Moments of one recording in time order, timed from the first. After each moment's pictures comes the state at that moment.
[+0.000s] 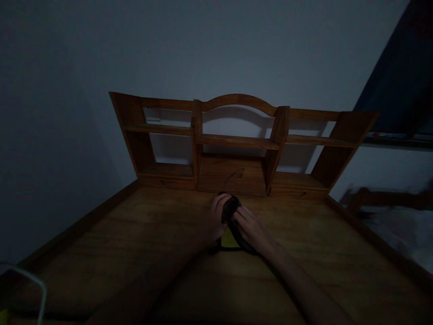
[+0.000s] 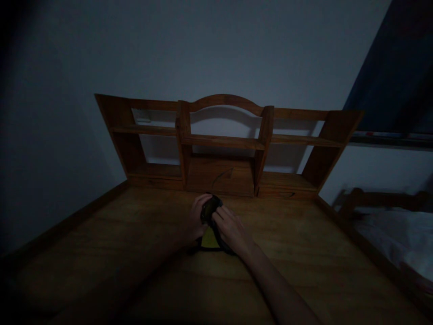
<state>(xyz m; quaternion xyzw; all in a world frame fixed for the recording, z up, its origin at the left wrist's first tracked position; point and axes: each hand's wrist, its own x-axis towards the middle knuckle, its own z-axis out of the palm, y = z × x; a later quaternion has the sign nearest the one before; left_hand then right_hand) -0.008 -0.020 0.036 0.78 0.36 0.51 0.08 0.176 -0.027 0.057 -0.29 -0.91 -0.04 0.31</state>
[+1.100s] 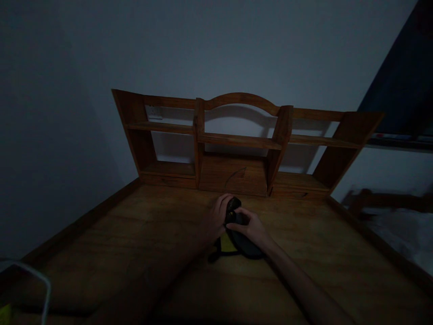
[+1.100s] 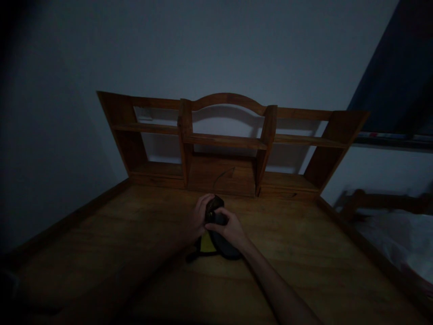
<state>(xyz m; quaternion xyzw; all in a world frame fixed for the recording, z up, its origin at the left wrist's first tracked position) -0.013 -0.011 0.024 0.81 0.39 0.44 0.04 0.160 -0.024 0.049 -0.36 -0.69 0.46 0.43</state>
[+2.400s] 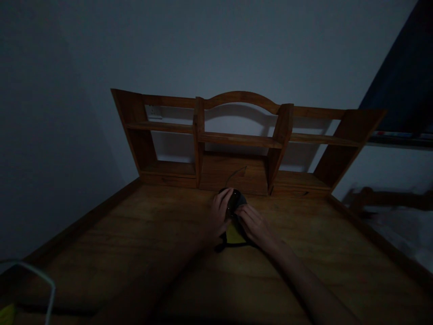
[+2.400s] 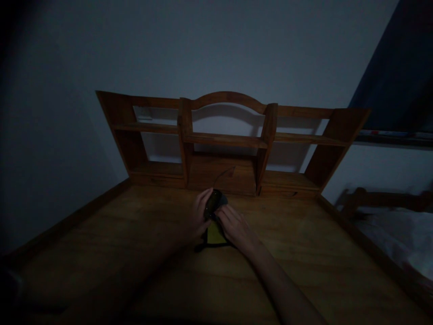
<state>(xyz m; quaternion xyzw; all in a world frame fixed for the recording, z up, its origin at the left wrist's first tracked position) -0.013 -0.017 0.038 0.80 0.37 0.47 0.03 0.182 -0.023 0.054 -0.25 -0.91 -0.03 0.34</state>
